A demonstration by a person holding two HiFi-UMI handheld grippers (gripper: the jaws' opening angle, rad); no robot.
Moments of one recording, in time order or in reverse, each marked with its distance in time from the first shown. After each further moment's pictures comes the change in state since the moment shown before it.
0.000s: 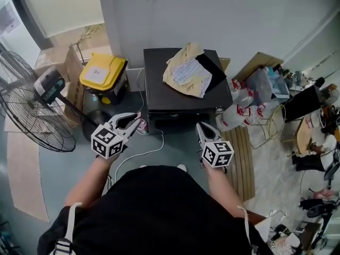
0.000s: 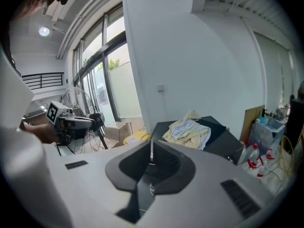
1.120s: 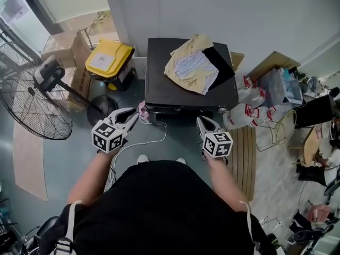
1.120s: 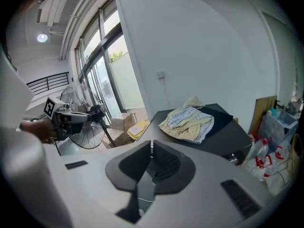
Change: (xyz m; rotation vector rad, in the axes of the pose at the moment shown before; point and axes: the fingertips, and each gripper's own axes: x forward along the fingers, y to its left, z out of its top) left arm 0.051 -0.005 -0.022 -0.092 0.072 0.151; right arm 0.045 -0.078 -0.032 0.009 0.130 0.123
